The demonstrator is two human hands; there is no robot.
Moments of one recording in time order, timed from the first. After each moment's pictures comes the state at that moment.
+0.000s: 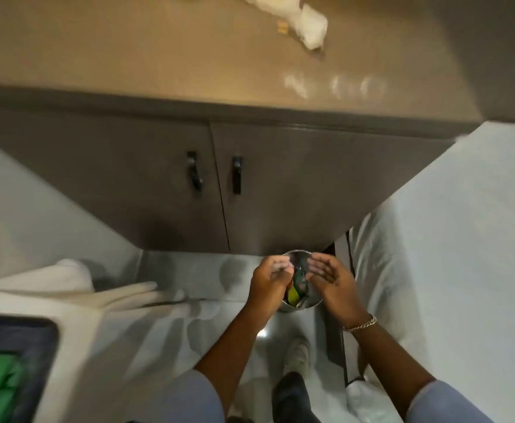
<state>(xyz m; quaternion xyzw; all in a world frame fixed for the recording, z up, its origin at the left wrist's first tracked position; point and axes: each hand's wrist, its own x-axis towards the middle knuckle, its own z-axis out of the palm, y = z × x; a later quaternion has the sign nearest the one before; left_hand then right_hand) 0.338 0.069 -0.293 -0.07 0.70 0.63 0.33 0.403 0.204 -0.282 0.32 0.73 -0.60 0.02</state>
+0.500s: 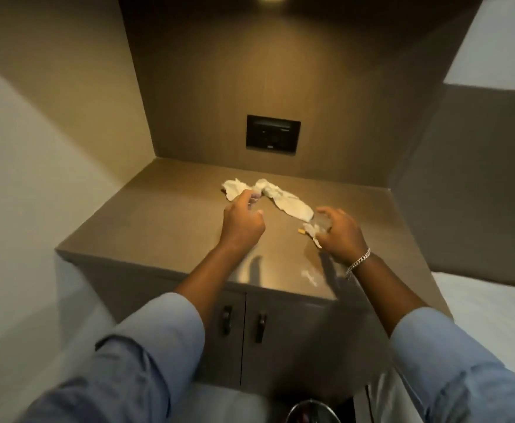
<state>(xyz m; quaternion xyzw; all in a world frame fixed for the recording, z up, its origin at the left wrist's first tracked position) 0.064 0.062 -0.004 0.11 0.84 0.53 -0.07 0.130 0.256 -0.002 0.12 0.95 -0.26 -0.13</state>
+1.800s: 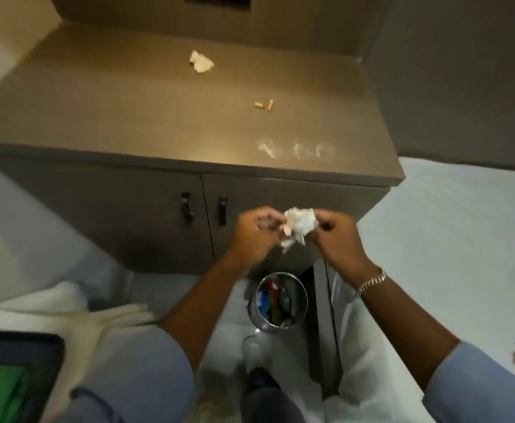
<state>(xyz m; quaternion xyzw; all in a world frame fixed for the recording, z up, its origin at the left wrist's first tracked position) 0.260 0.089 -0.136 0.12 0.68 0.68 0.25 0.330 0.238 -0.110 0.22 0.80 -0.55 -0.09</state>
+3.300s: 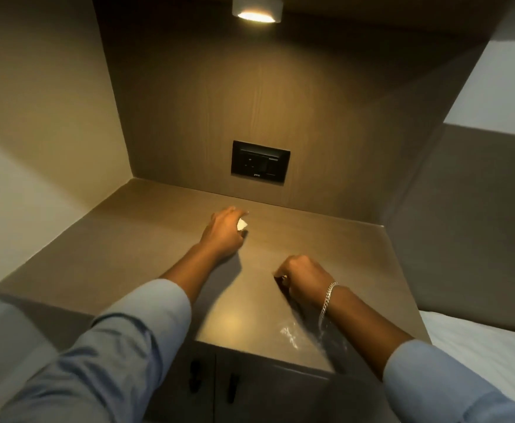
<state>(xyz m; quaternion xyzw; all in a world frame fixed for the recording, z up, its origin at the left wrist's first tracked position) -0.052 0.092 -0.015 0.18 0.93 0.31 -0.06 0.067 0.263 -0.003 -0.08 0.99 -0.04 0.07</state>
